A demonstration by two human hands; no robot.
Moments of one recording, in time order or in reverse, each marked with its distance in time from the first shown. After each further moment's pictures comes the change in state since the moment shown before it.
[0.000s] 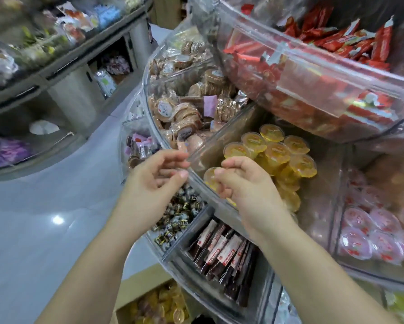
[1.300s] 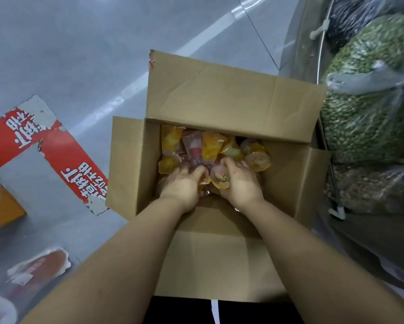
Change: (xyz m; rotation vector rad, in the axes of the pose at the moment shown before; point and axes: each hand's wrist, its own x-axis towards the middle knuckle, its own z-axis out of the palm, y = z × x) left_hand -0.299 -0.754 0.113 0.459 -0.356 -0.966; right_hand 0.026 0.812 0.114 -1.465 -0.855 0.099
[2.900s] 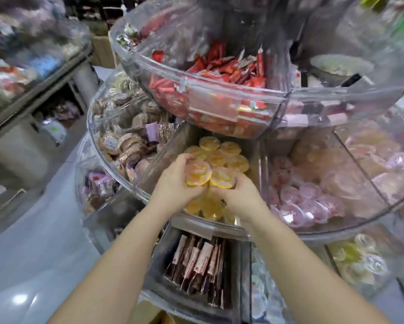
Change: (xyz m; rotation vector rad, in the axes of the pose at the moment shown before) left_hand -0.463 0.608 -0.338 0.039 0.370 1.167; right_hand -0.536 0.034 -0.604 1.288 1.135 0.152
